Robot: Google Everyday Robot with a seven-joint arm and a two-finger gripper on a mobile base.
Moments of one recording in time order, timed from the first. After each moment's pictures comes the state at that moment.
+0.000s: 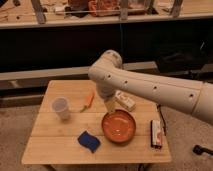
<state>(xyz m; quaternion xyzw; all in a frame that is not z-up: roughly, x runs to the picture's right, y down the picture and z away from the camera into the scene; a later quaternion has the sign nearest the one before) 0.001 0.039 0.704 -0.23 -0.05 -0.18 0.95</state>
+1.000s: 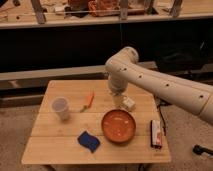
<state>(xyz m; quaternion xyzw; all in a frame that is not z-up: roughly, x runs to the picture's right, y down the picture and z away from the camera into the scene) 0.052 0.028 0.727 -0.24 -0.06 -0.10 0.96</state>
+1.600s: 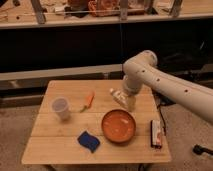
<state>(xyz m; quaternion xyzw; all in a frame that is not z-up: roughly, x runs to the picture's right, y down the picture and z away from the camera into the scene) 0.123 0.035 0.731 -0.24 -0.06 -0.03 0.97</state>
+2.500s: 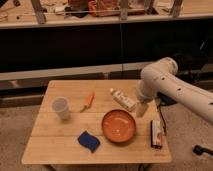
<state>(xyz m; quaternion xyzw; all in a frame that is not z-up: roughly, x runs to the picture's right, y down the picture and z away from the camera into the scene) 0.163 0.062 0.707 -0.24 -0.05 0.03 0.97</state>
